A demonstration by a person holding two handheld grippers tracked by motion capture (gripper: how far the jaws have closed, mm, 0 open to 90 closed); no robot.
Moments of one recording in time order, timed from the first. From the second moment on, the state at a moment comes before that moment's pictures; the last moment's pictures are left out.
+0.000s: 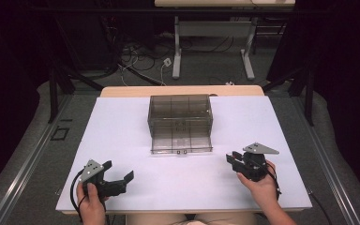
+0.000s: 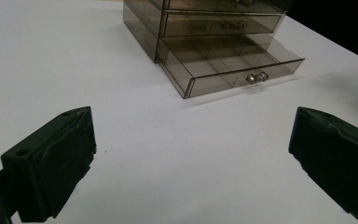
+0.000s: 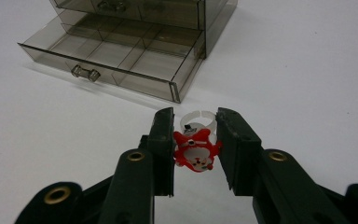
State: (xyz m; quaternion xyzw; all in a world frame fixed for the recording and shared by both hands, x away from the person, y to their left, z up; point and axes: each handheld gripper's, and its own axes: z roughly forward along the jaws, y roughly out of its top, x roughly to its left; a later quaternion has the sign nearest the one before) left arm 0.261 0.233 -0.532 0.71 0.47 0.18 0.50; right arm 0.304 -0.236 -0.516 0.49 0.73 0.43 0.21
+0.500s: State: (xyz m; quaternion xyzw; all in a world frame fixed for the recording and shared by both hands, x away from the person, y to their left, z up) left arm 0.261 0.233 -0.532 0.70 0.47 0.18 0.50; right arm 0.317 -0.226 -0.502 0.48 0.74 0.43 0.18
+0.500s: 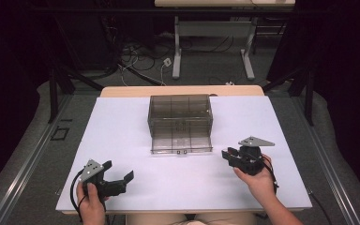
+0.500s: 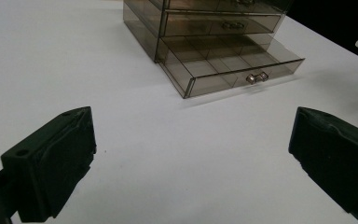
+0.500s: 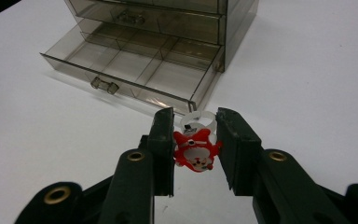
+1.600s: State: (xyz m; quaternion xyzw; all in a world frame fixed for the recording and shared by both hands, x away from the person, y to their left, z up) left arm 0.261 0.232 -0.532 0.70 0.47 0.17 0.50; right arm 0.346 -0.198 -0.476 0.48 0.75 0.43 0.15
